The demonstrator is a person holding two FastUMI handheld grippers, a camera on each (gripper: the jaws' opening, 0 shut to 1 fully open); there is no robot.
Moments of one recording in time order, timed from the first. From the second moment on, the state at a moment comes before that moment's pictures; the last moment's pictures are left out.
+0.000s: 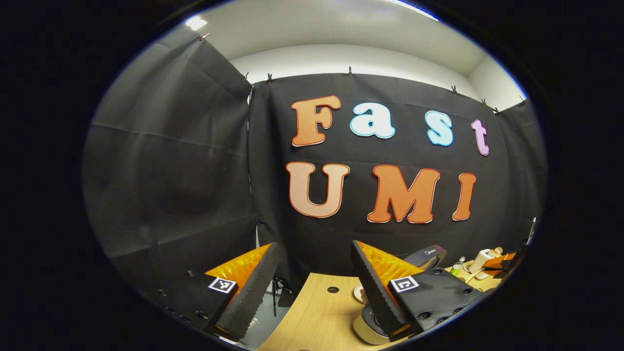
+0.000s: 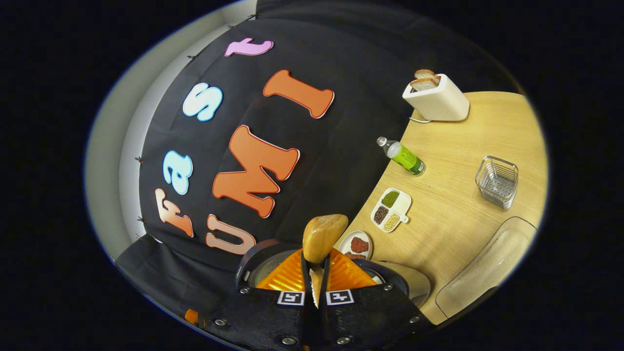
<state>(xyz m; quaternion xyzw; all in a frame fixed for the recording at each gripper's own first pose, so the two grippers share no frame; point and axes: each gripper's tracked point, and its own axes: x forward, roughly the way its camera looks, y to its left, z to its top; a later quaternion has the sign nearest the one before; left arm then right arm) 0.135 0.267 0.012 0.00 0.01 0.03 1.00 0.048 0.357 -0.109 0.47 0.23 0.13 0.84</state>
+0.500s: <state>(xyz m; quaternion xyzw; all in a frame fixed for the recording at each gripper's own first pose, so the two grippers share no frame) 0.134 0.279 0.009 0.00 0.01 0.04 1.00 0.053 0.375 -0.097 0.41 0.21 0.14 0.87</state>
